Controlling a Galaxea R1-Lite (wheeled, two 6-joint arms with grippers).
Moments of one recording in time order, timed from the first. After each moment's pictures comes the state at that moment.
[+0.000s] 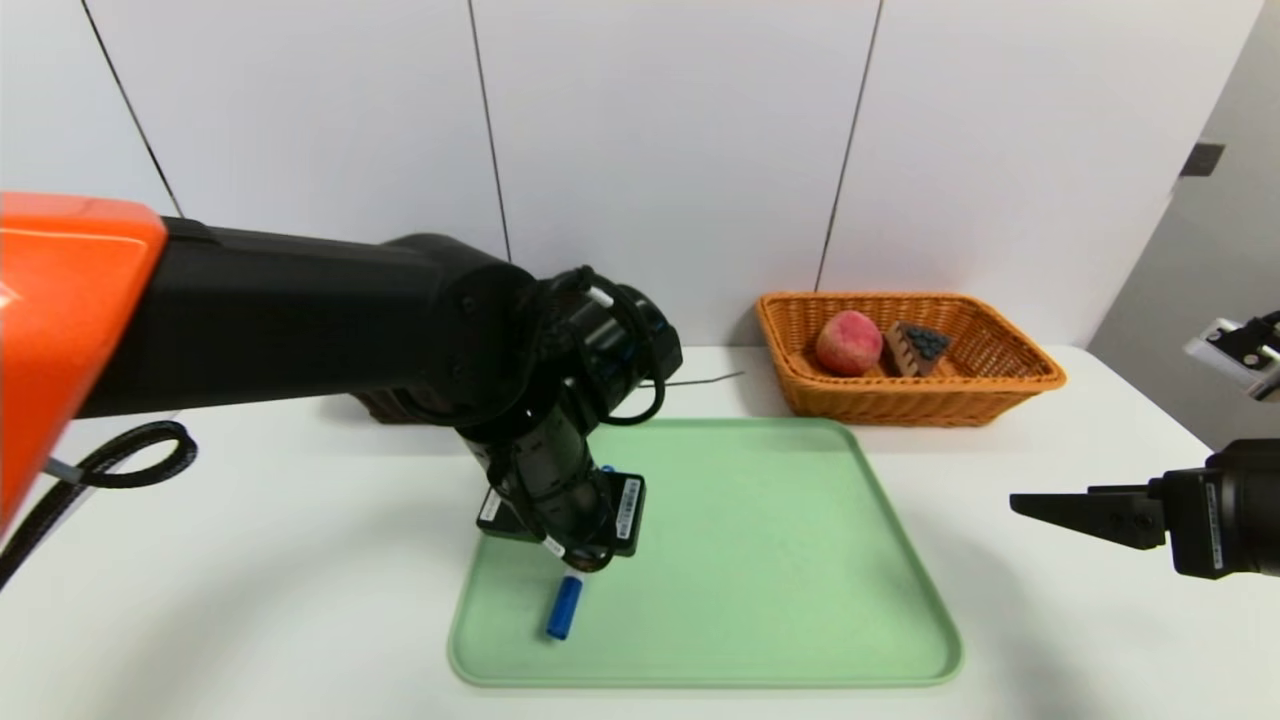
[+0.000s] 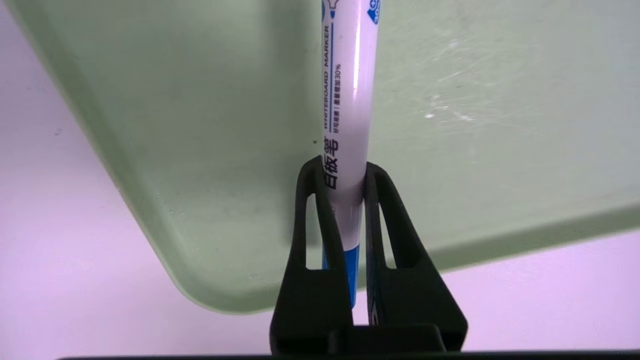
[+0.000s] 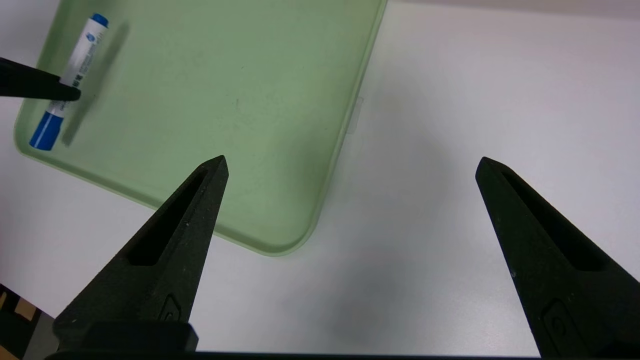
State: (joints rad) left arm -0.76 2.01 -1.67 0.86 0.09 -0.54; right arm 0.00 1.25 -0.73 0.16 0.43 0.00
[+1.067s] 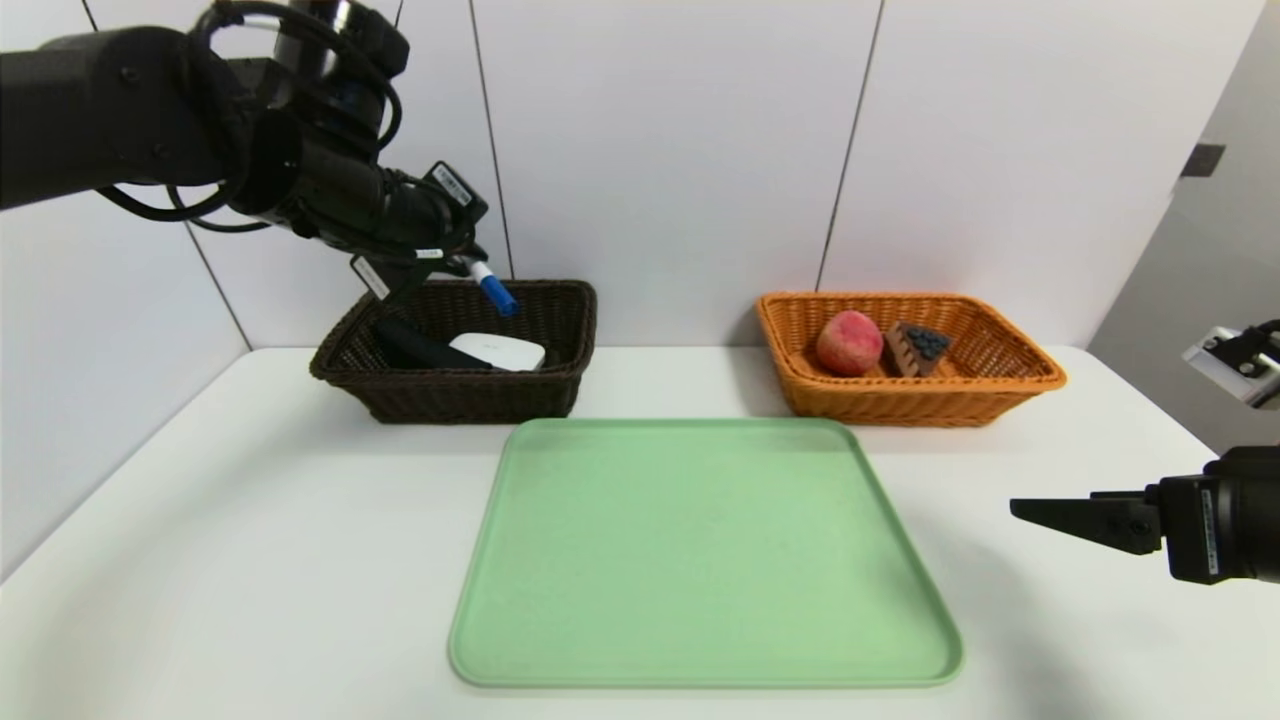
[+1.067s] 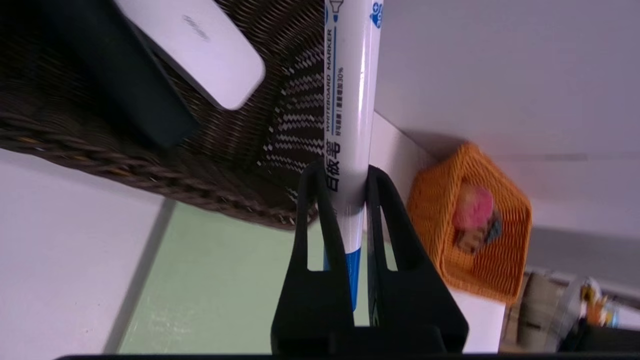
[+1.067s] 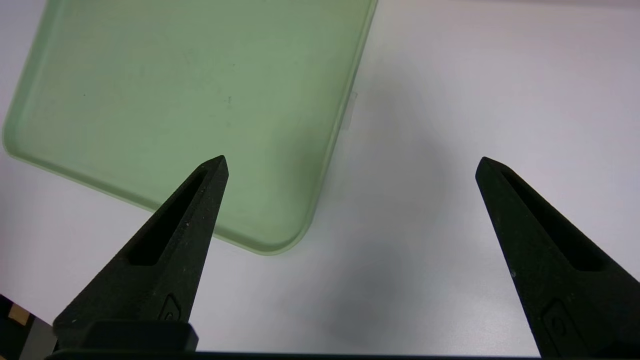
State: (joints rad) left arm -0.34 1.92 -1.95 0.56 0.05 -0.97; right arm 0.00 1.25 -0.71 0.14 0.41 0.00
